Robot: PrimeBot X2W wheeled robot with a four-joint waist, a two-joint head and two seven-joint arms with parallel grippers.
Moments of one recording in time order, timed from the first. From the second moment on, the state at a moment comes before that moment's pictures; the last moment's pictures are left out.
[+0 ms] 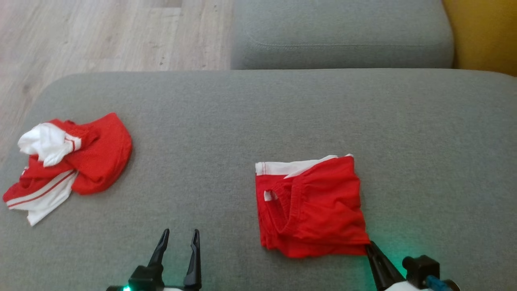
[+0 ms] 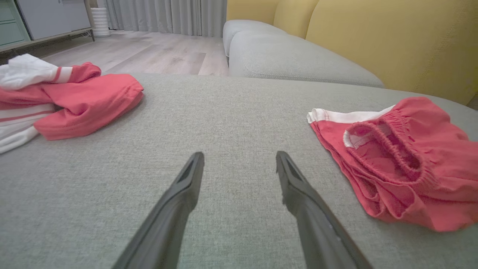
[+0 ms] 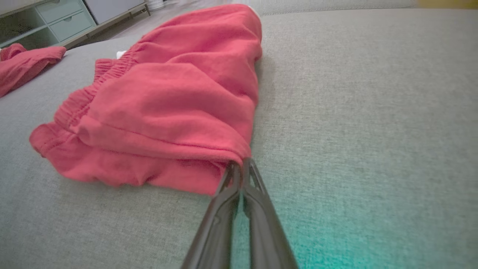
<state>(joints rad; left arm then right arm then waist) 0.05 0.05 -0.28 0.40 -0.21 0.04 -0.25 0.06 -0.05 0.18 0.58 0.12 0.13 -0.25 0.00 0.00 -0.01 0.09</state>
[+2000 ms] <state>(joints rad) 0.02 0.05 -0.25 0.38 -0.16 0.04 -0.25 -0.34 -0.05 0.28 0.92 0.27 0.13 -0.24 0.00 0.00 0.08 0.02</state>
